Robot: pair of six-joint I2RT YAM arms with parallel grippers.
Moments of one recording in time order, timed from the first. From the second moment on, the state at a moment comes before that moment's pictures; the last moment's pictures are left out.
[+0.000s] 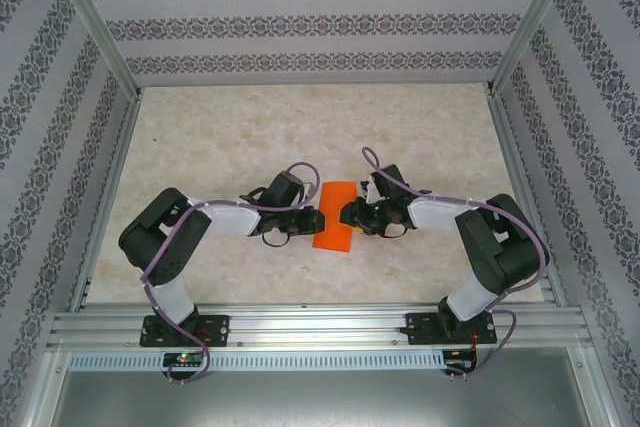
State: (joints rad) left arm -0.69 1.76 0.81 0.04 0.43 -0.75; right arm 0.46 1.61 0.68 -0.11 -0.56 0.74
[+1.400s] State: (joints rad) left arm -1.07 1.65 1.00 -0.30 0.00 -0.29; right arm 0.44 1.62 0.79 -0.32 -0.63 0.79
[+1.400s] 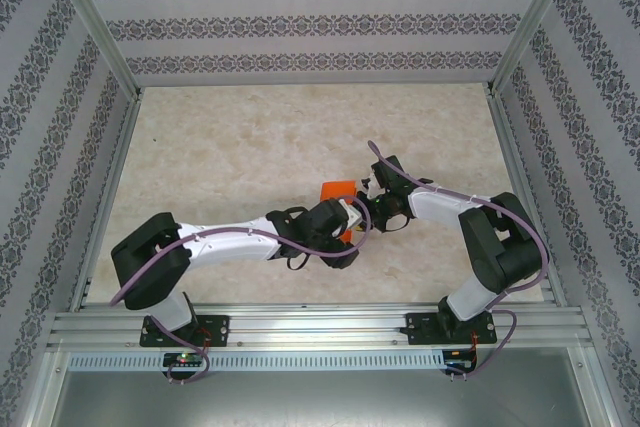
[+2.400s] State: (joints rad) left arm -1.11 1.76 1.07 -0.35 -0.16 -0.27; right arm 0.44 1.64 0.80 -0.32 -0.63 0.79
